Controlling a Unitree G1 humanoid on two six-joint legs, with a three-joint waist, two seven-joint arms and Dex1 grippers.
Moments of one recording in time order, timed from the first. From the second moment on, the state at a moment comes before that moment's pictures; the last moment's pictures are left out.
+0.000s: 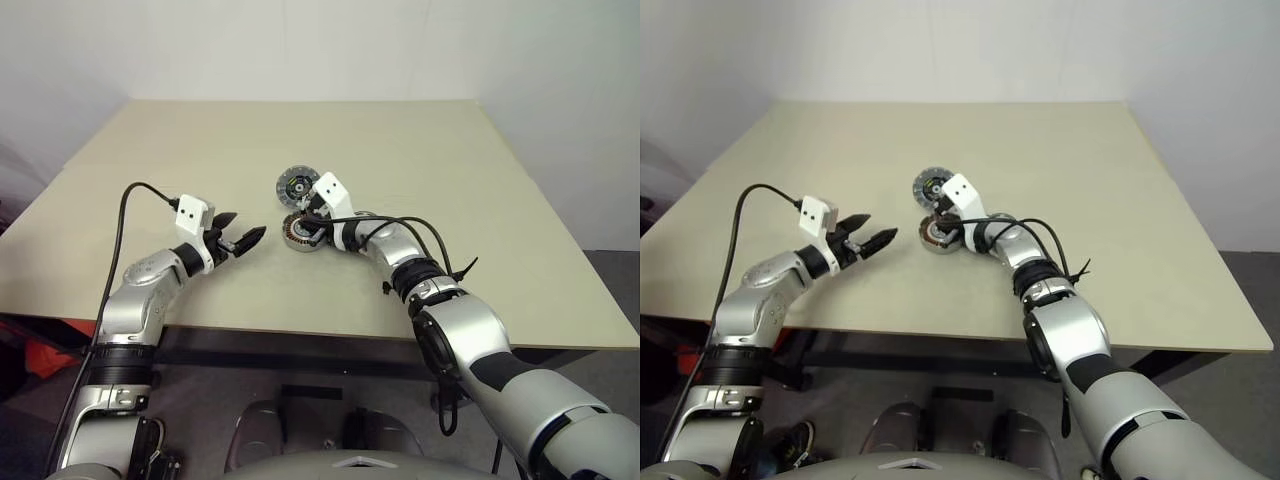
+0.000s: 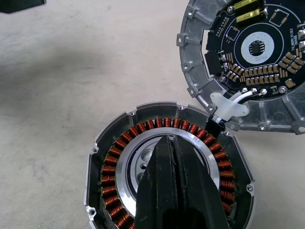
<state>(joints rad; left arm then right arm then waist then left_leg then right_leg) -0.35 0.41 0.12 0.11 -0.39 0.40 -0.68 -1.01 -0.05 0.09 1.20 -0.05 -0.07 0.68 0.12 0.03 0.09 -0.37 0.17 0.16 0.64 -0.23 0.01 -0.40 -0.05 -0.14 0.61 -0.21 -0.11</state>
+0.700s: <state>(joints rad) -0.34 0.41 0.12 0.10 -0.39 0.40 -0.67 -1.00 -0.03 0.06 1.19 -0.04 -0.06 0.71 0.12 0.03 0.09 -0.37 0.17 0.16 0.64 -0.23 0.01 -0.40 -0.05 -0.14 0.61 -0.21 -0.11</state>
